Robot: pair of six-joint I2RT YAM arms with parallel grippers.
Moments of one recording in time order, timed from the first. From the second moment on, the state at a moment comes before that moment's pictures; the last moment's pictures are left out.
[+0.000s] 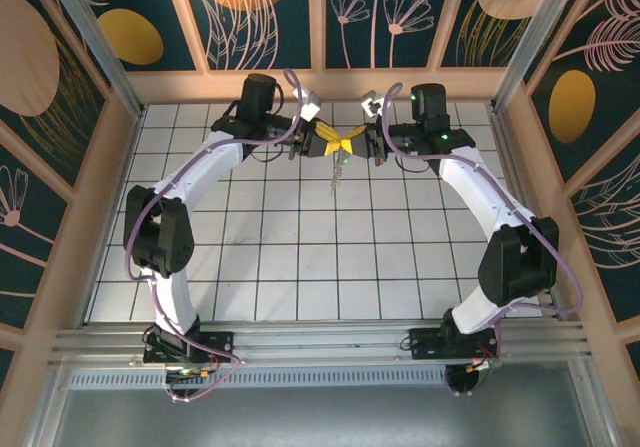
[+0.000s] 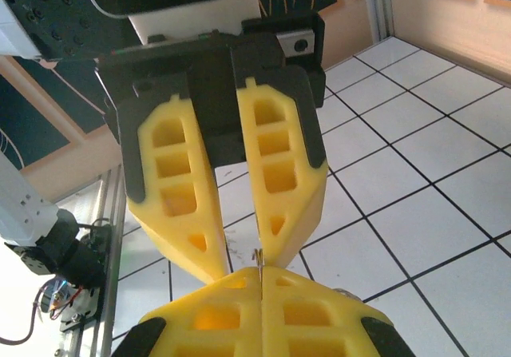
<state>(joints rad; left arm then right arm) -0.43 1.90 1.66 -0.28 1.26 0.21 0.30 1.59 1.39 -0.35 -1.07 -0.15</state>
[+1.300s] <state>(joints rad) -0.44 1.89 1.62 -0.16 1.22 0.11 0.29 1.59 1.39 -0.34 -1.07 -0.14</state>
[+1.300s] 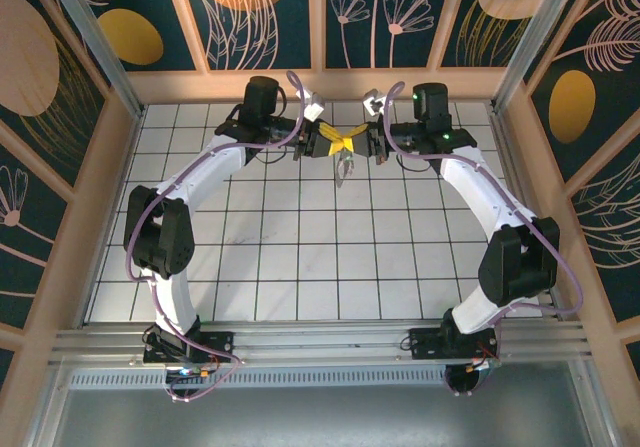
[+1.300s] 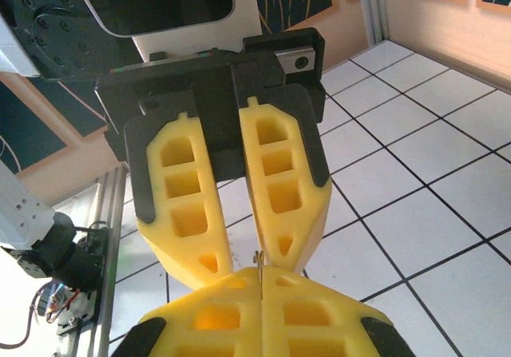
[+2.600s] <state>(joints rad) -0.47 1.84 1.54 0.00 1.19 0.02 0.22 1.38 1.16 -0.06 -1.01 0.03</state>
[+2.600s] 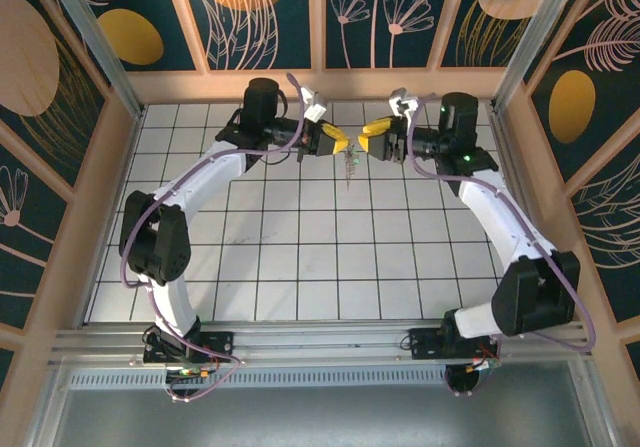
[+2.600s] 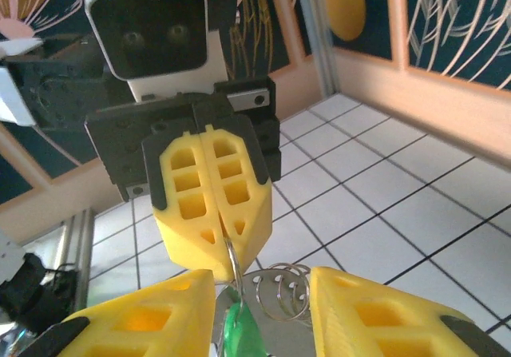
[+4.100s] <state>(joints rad) -0.47 1.75 1.33 0.44 1.20 -0.29 0.32 1.37 0.93 0.31 -1.07 0.15</state>
